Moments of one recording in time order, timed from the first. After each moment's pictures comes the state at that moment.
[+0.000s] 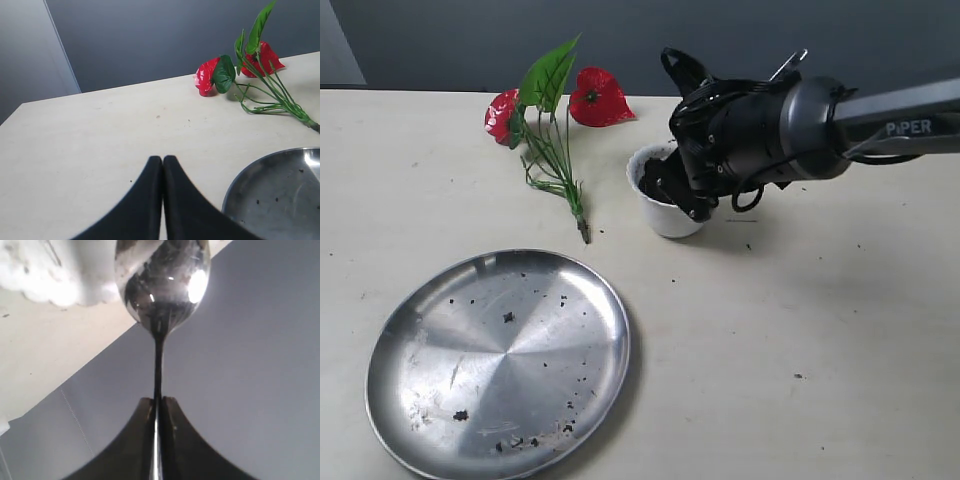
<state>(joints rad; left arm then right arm) -0.07 0.00 0.00 0.21 0.26 -0.06 0.70 1.99 -1.25 -1.46 0.81 -0.51</state>
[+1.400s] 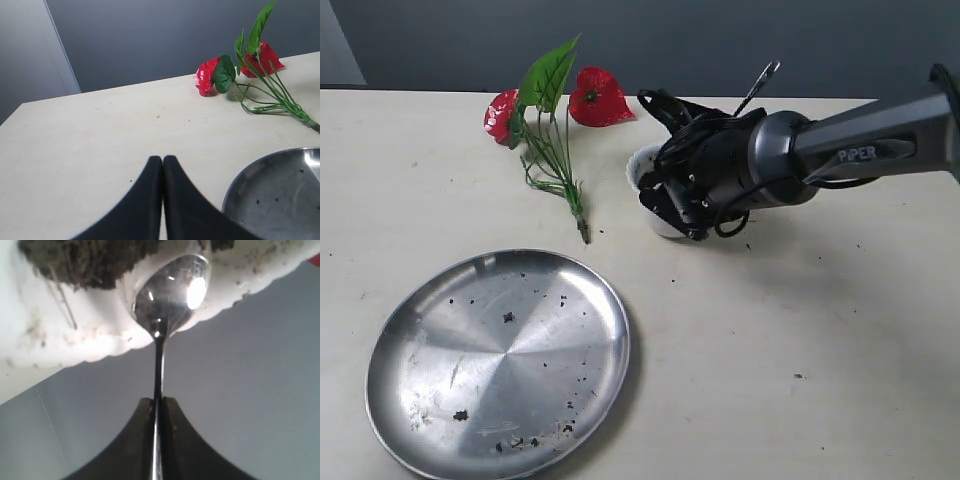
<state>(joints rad) -0.07 0.00 0.00 0.21 0.26 -0.06 0.72 2.07 -1.23 -1.58 0.81 -0.50</state>
